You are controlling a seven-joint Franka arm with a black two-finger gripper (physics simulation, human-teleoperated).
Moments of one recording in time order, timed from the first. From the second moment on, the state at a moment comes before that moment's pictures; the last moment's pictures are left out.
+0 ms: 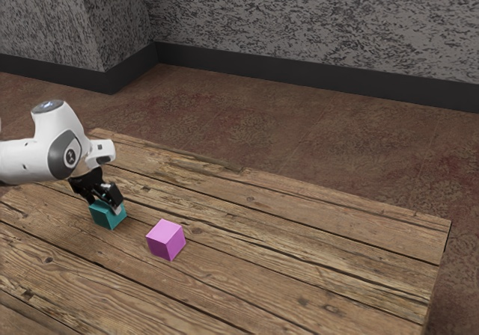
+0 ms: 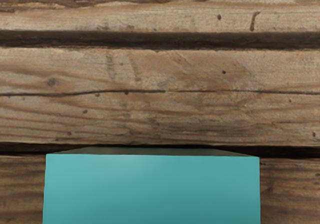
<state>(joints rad) 0.53 0.26 -0.16 -2.21 -0.06 2.57 0.41</state>
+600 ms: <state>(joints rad) 0.53 0.28 -0.16 -2.23 -0.07 2.63 0.45</state>
